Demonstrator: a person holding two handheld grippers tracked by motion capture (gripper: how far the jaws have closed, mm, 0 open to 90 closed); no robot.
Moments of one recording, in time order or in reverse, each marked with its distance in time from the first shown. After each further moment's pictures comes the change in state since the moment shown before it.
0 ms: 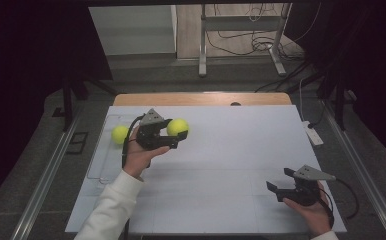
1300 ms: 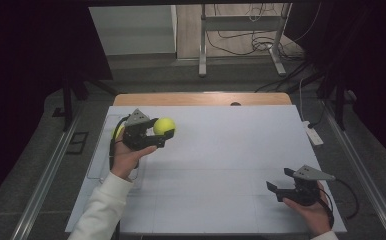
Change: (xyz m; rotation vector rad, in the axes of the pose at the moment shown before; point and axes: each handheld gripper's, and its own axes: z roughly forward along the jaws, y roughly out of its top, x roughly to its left) left arm 0.021 -0.012 -0.023 -0.009 0.068 -0.030; right arm 0.000 0.000 0.001 0.005 -0.006 -0.002
